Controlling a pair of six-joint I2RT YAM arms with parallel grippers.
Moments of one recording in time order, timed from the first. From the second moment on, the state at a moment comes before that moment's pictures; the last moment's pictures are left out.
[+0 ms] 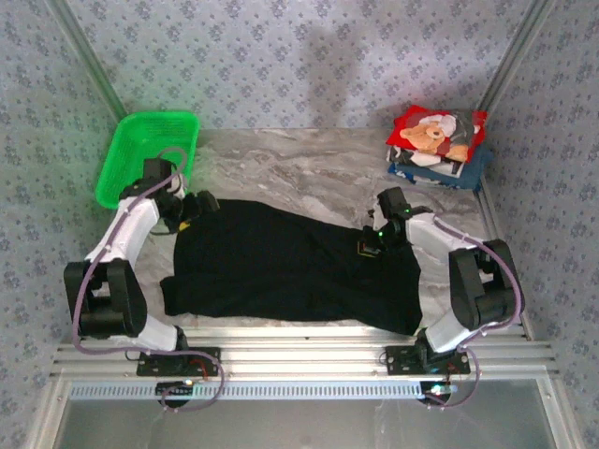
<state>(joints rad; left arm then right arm) 0.01 1.50 1.17 -0.78 0.27 -0.41 0.26 1.55 0.90 -0.61 -0.34 0.37</state>
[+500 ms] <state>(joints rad) 0.01 1.76 1.34 -0.79 0.17 -0.39 0.09 1.53 1.09 -0.81 -0.18 0.29</state>
